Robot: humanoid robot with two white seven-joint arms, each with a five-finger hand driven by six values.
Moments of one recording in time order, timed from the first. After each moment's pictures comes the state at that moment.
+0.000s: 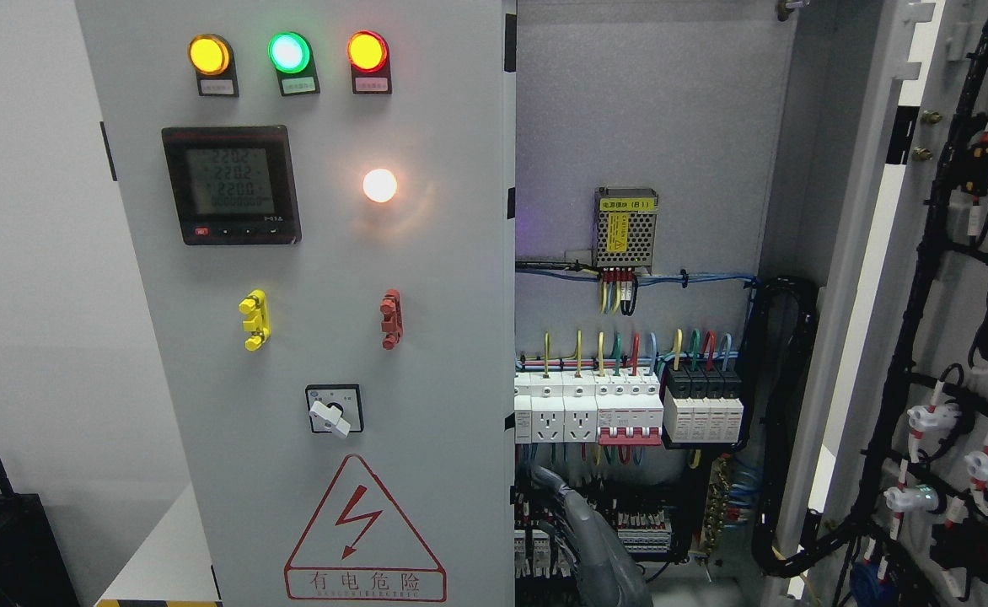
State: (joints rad) left arm 0.09 -0.04 0.19 0.00 -0.21 -0.19 -0.18; right arm -0.42 -0.06 0.41 -1.51 -0.35 0.07 0.03
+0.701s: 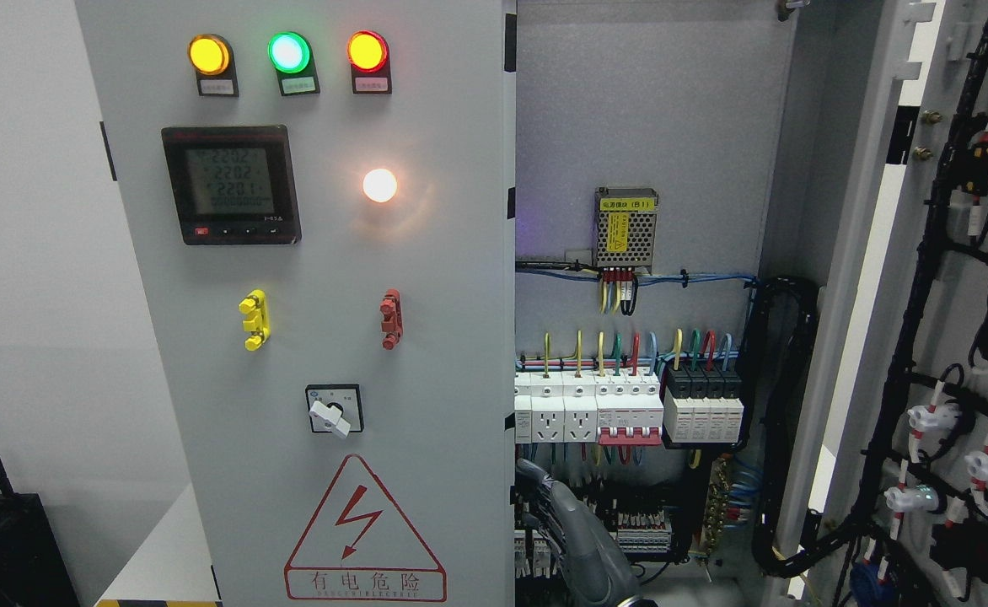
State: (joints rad) left arm 0.09 -0.04 0.19 0.00 -0.21 -0.18 -0.18; right arm -0.47 -0.07 0.43 -1.49 -0.38 0.07 0.08
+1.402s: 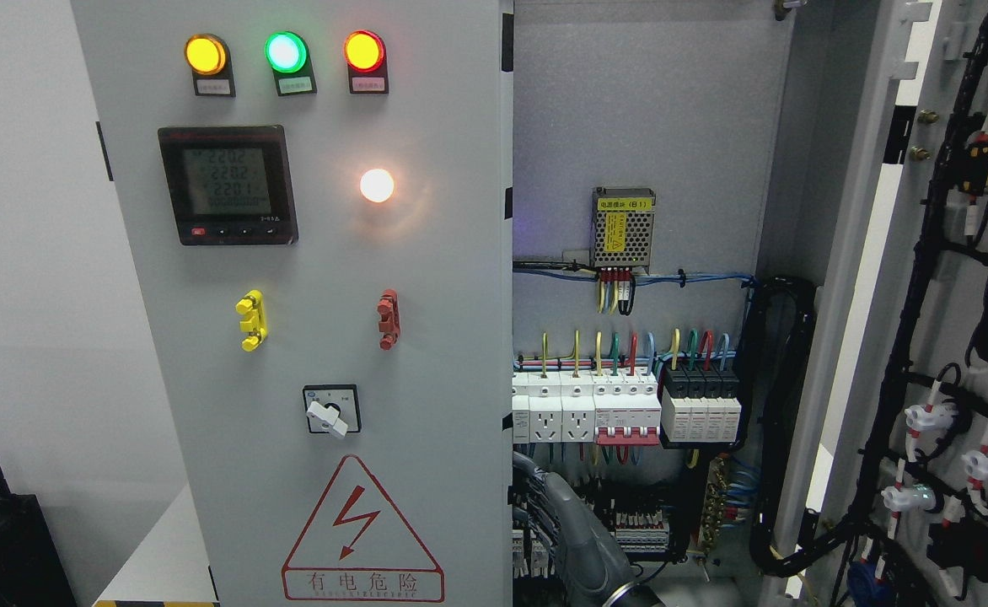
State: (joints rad) left arm 0.09 -0.04 0.19 0.00 -0.21 -0.18 -0.18; right arm -0.51 -0.09 0.44 -1.44 -0.44 0.06 0.17
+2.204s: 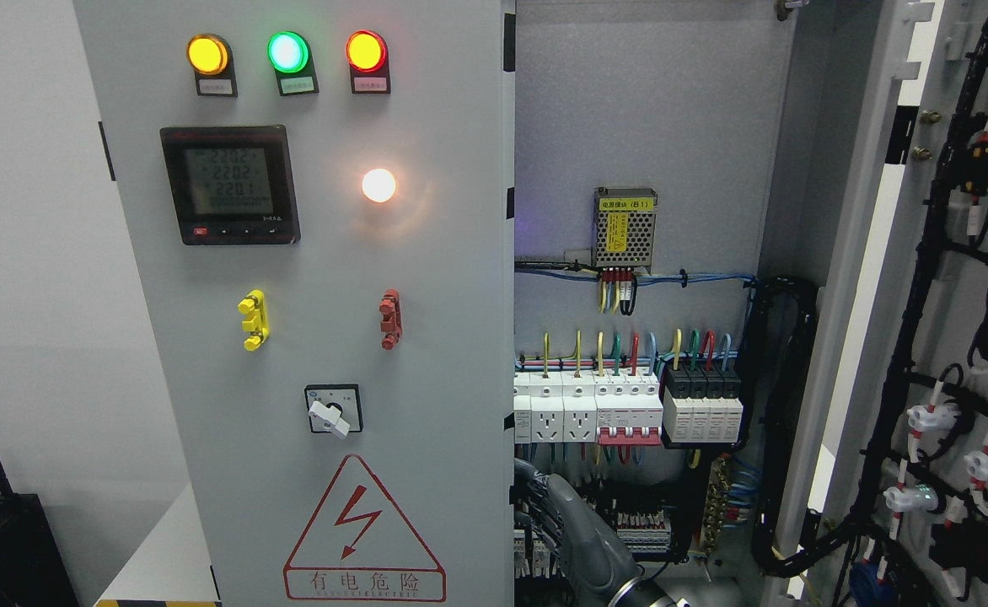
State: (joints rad) left arm 0.09 -0.04 0.19 0.00 -0.21 -0.18 -0.18; right arm -0.54 -0.11 0.44 -1.39 -0.45 0.06 0.21
